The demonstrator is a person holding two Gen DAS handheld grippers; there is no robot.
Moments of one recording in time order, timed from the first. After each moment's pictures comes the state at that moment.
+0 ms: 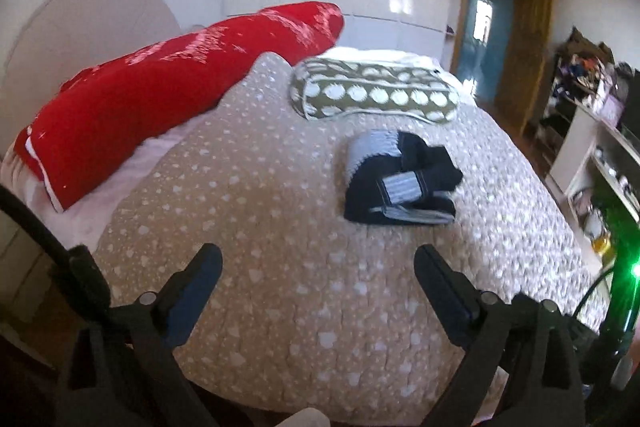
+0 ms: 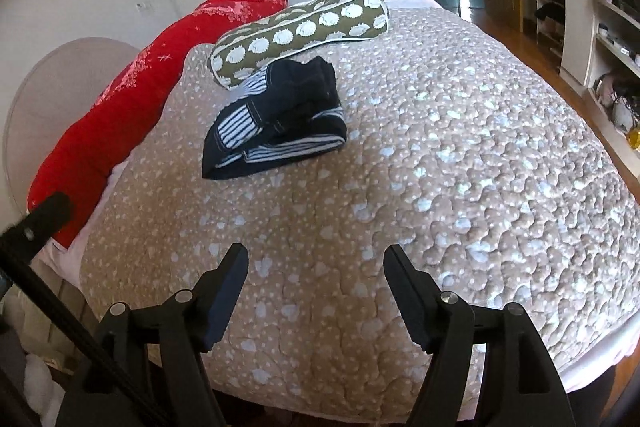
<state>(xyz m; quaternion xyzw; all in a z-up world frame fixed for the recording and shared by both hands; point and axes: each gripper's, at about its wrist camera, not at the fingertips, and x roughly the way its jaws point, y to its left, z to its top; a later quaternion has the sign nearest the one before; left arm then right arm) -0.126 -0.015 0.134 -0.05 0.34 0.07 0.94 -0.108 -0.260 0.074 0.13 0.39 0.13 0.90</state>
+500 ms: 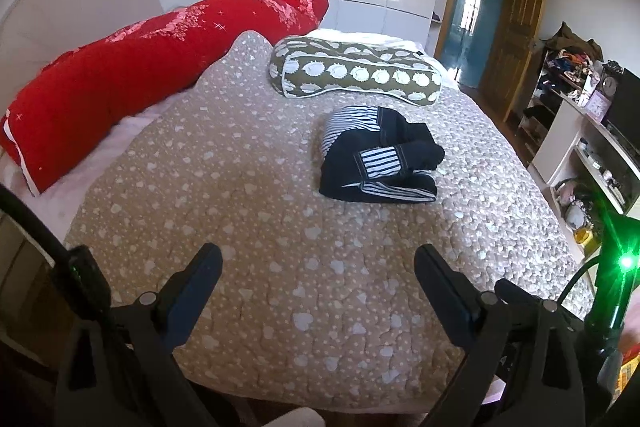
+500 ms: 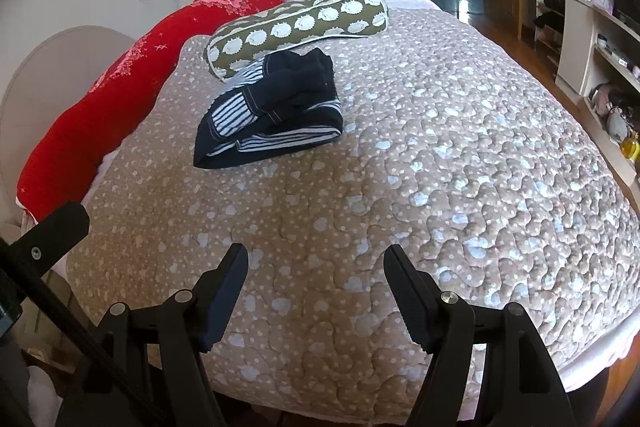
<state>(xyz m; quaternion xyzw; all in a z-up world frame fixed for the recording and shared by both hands) -0.123 -0.020 0.118 -0.07 0.36 0.04 0.93 -0.108 -0.256 0.066 0.11 0.40 0.12 0.90</state>
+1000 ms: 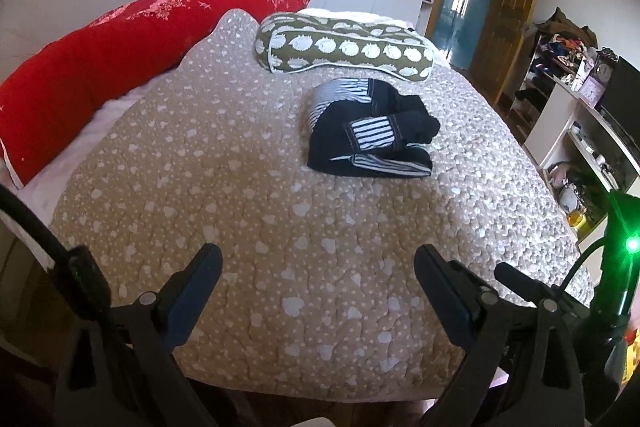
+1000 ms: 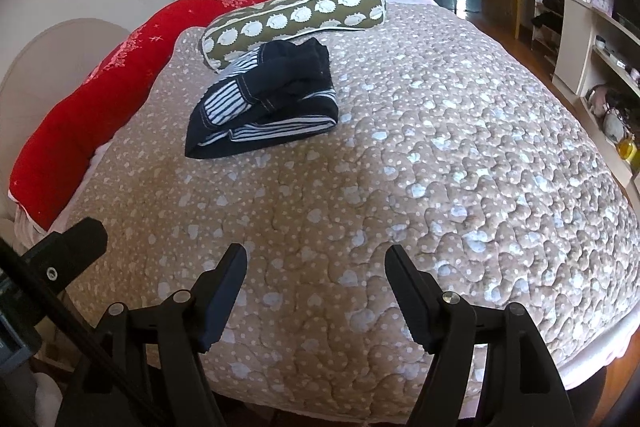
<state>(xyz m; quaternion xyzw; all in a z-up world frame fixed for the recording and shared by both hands) -0.116 -0.023 0.098 -0.07 0.40 0.02 0.92 -0.106 -0.255 0.059 0.10 0.41 0.11 0.90</state>
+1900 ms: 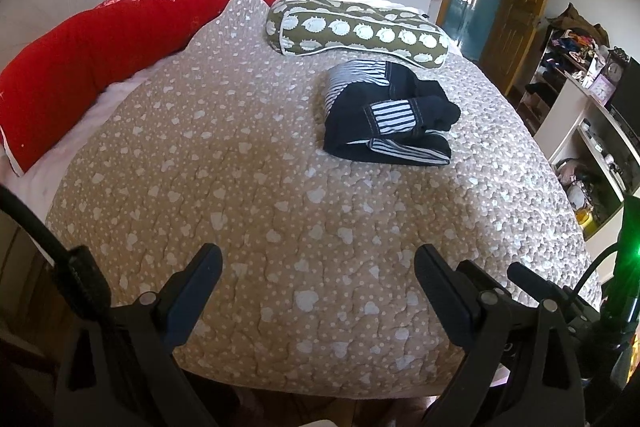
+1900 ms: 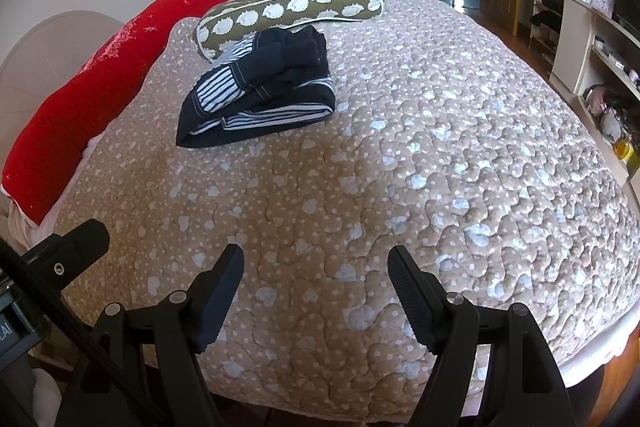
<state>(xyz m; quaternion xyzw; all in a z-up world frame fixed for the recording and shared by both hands) -0.108 -0.014 0.085 -0.07 0.42 0.03 0.90 -0.104 -0.252 0.050 0.09 0.42 0.10 0.90</state>
